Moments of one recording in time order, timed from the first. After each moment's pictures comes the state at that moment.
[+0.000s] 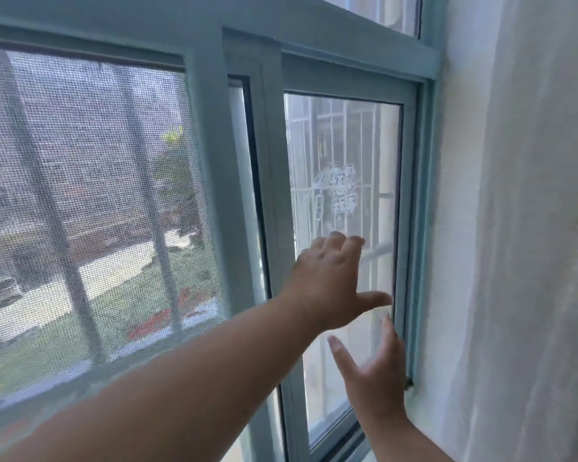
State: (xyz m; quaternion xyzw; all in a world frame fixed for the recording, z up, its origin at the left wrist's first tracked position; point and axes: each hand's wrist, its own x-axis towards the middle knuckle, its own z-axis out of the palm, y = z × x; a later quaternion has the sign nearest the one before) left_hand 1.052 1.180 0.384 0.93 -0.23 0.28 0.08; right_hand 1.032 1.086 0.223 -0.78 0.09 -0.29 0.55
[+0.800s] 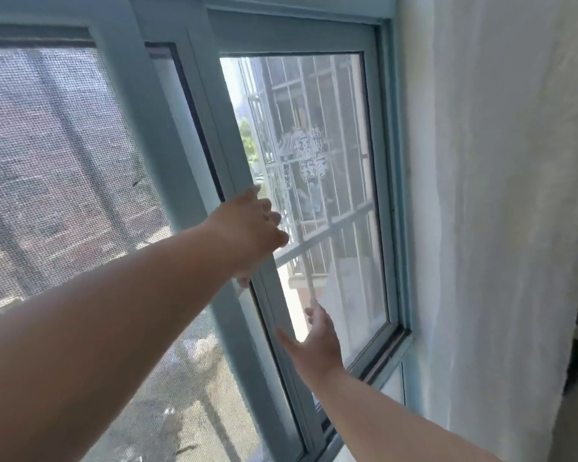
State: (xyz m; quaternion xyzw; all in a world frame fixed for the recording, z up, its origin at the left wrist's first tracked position) left_hand 1.050 1.220 0.450 0.83 -0.22 0.07 -0.50; right_hand 1.055 1.133 0.179 -0.77 -0.03 -0.12 0.62
